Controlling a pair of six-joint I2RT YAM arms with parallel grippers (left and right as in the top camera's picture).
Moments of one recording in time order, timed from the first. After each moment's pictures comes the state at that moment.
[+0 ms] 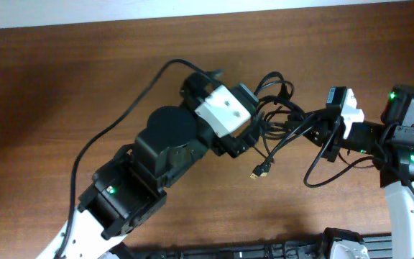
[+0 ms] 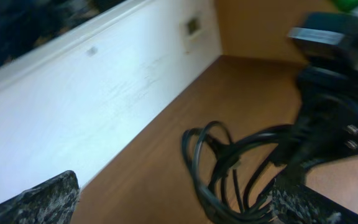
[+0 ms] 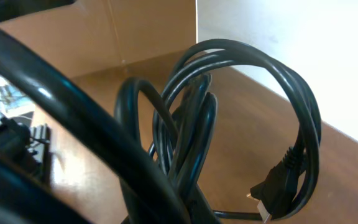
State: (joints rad) left arm -0.84 1.17 1.35 -0.43 -0.03 0.31; right arm -0.24 1.03 0.99 -0.77 -1.31 -0.71
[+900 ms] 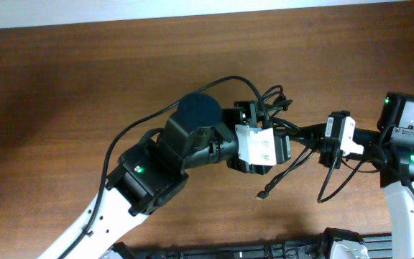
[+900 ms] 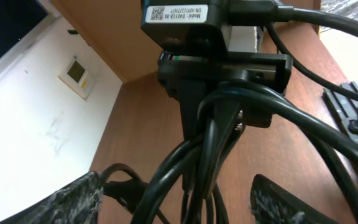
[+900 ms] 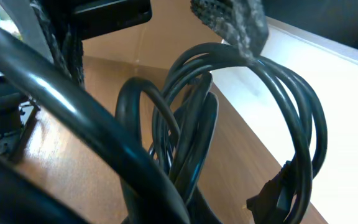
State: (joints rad) left arm -0.84 1.27 1.35 -0.43 0.43 0.68; right arm -0.24 1.03 0.99 -0.91 -1.44 -1.24
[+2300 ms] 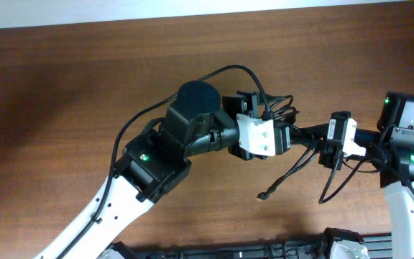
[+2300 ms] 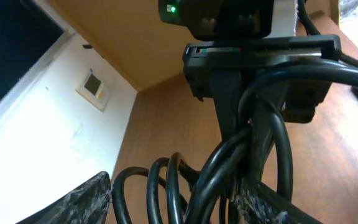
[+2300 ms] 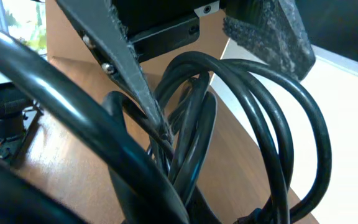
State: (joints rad) left arm -0.80 1.32 1.35 -0.34 0.47 0.79; right arm -0.24 1.03 0.99 -0.90 -1.47 -1.25
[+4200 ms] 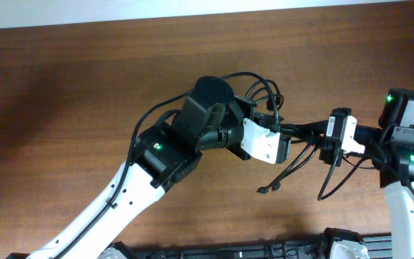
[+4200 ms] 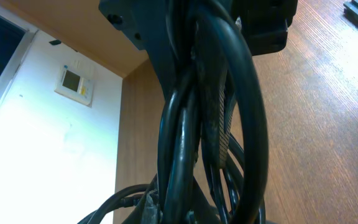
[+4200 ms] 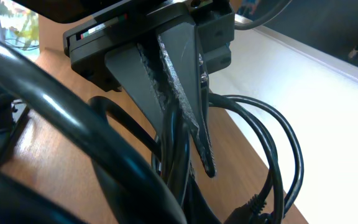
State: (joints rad) left arm -0.80 1.40 1.37 -0.45 0.46 1.05; right arm -0.24 1.03 0.99 -0.82 -1.45 -1.21
